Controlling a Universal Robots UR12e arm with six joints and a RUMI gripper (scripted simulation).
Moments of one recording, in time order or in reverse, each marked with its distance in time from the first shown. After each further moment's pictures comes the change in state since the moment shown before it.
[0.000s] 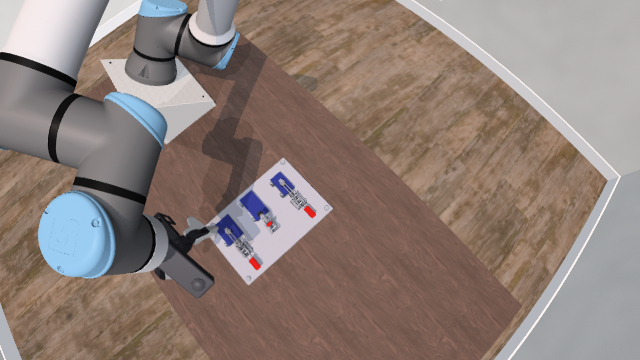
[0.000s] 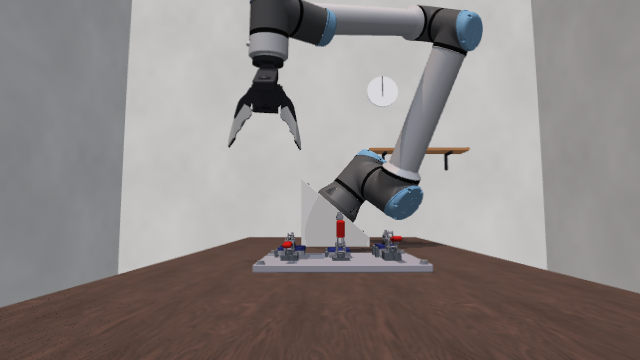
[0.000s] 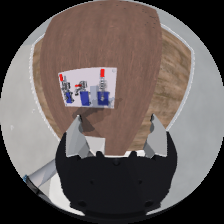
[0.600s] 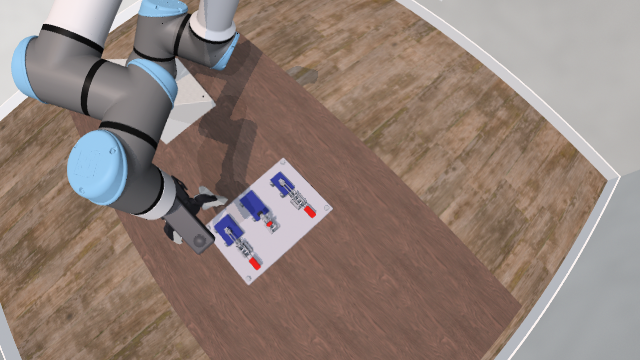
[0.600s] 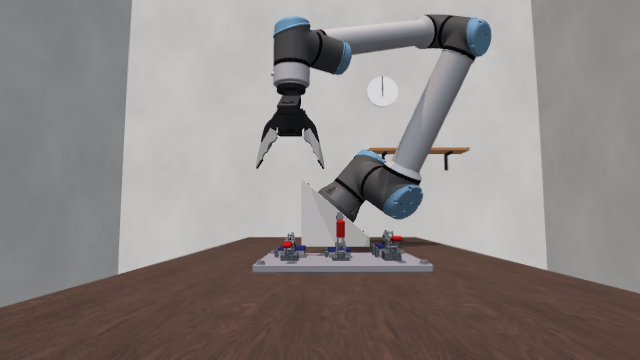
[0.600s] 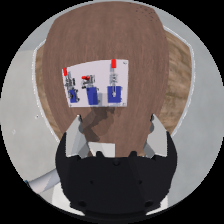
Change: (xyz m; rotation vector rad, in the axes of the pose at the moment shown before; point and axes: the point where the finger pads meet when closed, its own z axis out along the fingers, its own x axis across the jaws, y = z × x) arm -0.059 0.048 0.042 0.093 -0.028 0.078
